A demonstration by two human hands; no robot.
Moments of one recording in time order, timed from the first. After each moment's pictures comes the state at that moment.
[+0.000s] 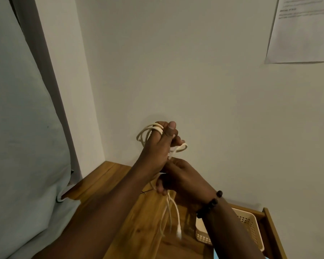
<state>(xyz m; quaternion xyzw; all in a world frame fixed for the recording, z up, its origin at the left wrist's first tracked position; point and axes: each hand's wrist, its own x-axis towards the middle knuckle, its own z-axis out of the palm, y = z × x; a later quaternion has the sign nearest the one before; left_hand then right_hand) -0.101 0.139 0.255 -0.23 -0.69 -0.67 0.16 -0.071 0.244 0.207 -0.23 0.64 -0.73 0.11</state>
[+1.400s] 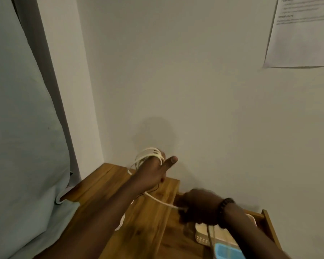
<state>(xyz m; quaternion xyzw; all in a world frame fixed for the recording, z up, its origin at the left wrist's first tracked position) -0.124 0.105 0.197 -0.19 -0.87 -0.44 0.09 -0.074 0.281 0.186 -0.24 0.95 -0.10 0.15</state>
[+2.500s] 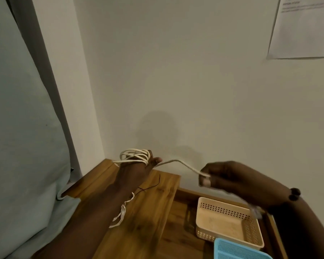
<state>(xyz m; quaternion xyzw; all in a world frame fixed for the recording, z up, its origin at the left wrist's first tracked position) -0.176 0.069 0.161 -0.15 -0.94 -0.19 0.25 -0.041 0.352 0.240 -0.29 0.88 -0.38 0.07</state>
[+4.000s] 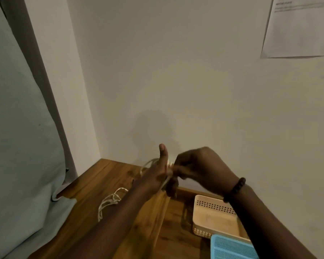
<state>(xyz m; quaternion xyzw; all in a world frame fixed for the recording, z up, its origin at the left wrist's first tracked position) -0.107 0.135 0.189 -0.12 -0.75 -0.63 -0.13 -0.068 0.295 0.235 -0.33 0.90 -0.23 -0.19</state>
